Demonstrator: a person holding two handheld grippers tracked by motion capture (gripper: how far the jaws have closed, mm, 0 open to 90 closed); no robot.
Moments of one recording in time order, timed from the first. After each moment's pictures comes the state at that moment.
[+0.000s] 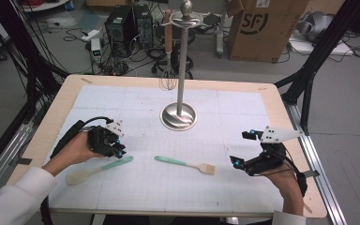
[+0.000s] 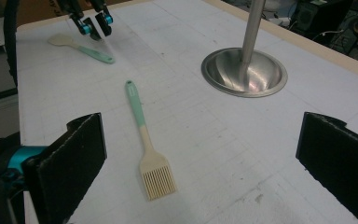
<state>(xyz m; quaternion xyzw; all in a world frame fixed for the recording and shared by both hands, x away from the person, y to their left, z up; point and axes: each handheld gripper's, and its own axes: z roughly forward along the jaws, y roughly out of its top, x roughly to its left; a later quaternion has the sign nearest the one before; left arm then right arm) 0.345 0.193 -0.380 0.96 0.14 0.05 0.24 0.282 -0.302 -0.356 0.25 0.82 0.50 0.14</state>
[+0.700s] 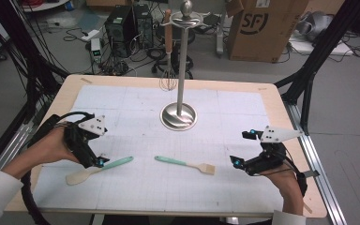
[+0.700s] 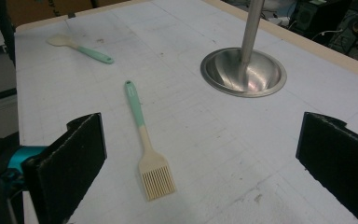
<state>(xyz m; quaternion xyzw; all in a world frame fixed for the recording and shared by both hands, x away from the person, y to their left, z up) 0.315 0.224 -0.323 0.95 0.12 0.09 0.27 0.283 -0.302 -0.355 0.25 0.82 0.50 0.14</state>
